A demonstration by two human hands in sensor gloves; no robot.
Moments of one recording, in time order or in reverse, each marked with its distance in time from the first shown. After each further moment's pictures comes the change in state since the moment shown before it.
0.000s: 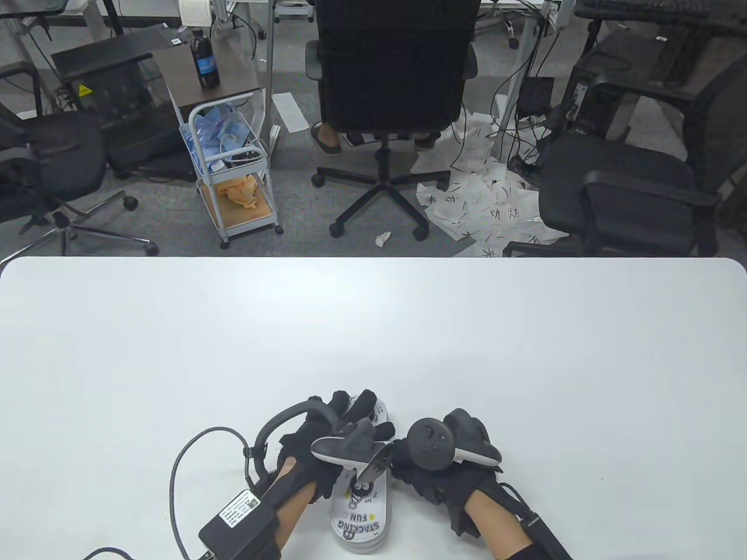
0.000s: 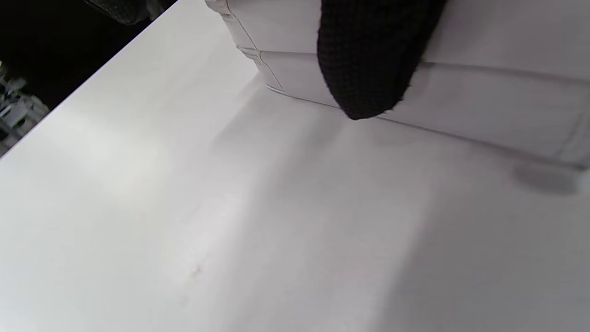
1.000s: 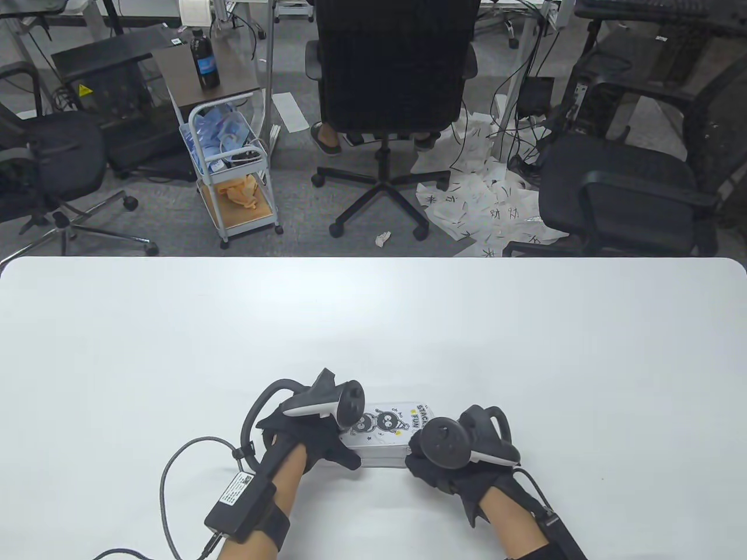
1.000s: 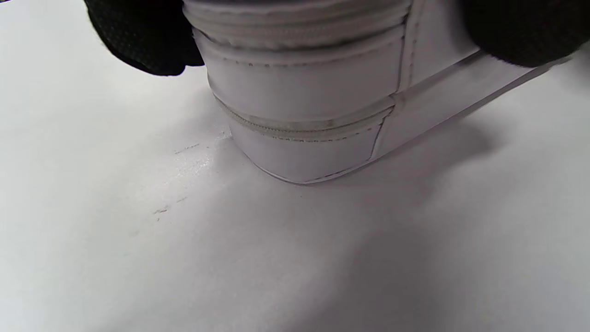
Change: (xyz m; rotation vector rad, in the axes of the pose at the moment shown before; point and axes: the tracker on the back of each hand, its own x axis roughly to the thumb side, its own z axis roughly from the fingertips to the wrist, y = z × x) left_hand -0.057 -0.027 -0.018 -0.123 0.136 0.522; right_hand 0.012 -0.025 0.010 -0.136 -0.006 0.187
